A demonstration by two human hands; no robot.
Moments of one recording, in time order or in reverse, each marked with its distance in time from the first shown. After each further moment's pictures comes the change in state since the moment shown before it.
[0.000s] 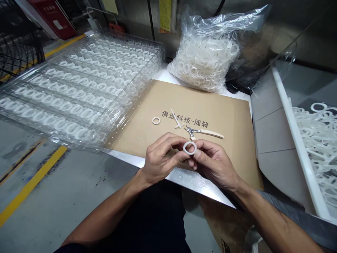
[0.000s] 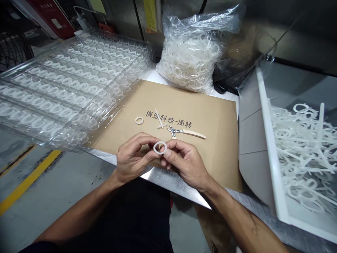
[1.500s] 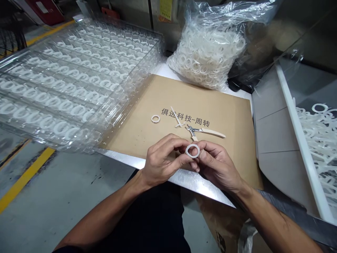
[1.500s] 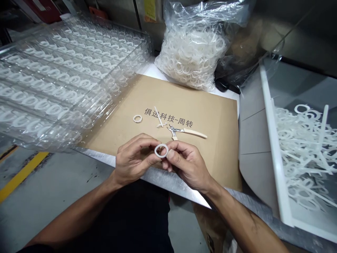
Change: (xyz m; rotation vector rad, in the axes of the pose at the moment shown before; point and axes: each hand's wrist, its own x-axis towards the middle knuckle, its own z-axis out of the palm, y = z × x) left_hand -0.001 0.001 0.001 -0.063 -0.015 -0.051; right_hand -0.001 -0.002 0.005 0.081 0.036 0.044
